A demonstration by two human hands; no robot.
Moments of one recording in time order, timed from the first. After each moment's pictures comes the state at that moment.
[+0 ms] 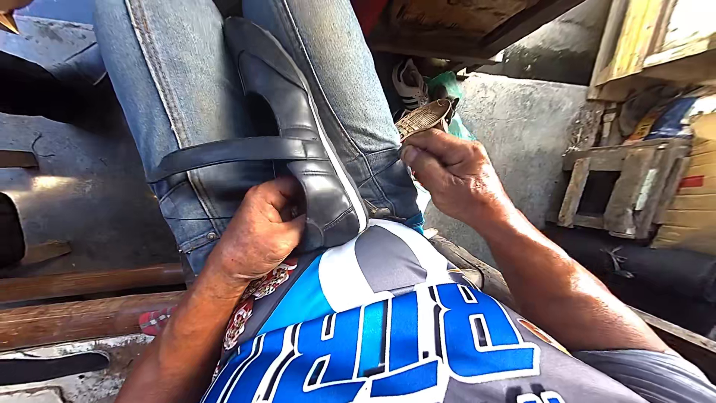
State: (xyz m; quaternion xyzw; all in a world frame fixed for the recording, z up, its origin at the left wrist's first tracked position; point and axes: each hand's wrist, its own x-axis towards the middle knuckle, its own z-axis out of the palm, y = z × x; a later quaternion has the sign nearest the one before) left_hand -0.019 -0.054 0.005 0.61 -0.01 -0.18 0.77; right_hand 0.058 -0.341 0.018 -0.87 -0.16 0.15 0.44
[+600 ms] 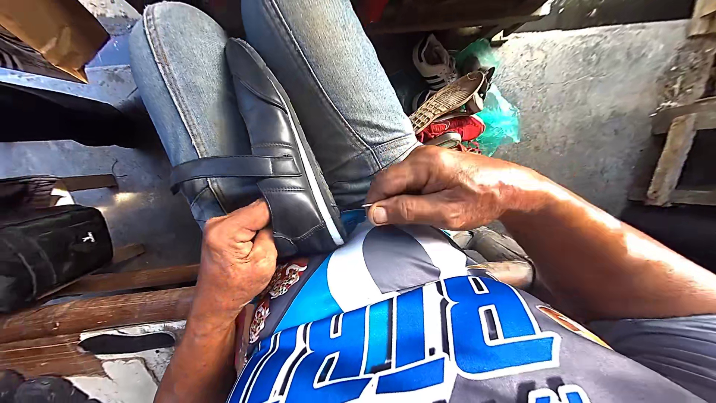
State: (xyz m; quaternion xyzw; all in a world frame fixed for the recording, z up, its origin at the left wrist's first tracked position) left_hand -0.043 -0.022 0.031 0.87 -0.06 -0.02 0.48; right_hand 0.069 -0.306 0.040 -0.64 -0.40 0.38 0.54
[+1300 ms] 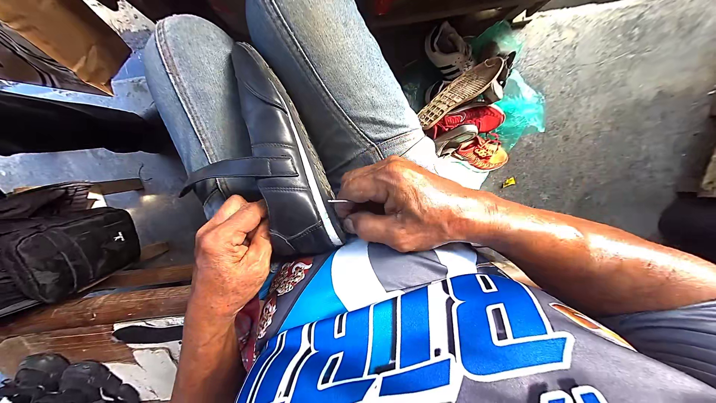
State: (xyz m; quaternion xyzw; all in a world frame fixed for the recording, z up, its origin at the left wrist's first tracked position) left_hand -0.047 -0.008 0.037 0.92 -0.04 -0.04 0.39; right_hand 0.044 -0.270 0.032 -0.74 -0.39 0.26 0.49
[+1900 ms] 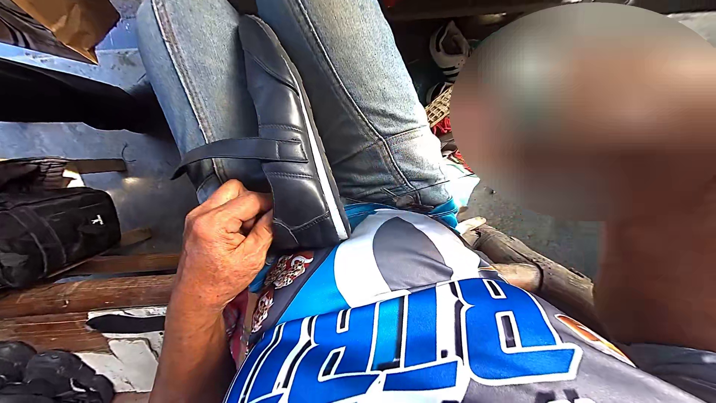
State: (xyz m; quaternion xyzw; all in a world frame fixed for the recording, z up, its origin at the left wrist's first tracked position) left_hand -0.044 -0.005 0.040 0.92 -0.05 -0.06 0.40; right_hand 0.084 -0.387 0.062 -0.51 -0.19 0.39 0.74
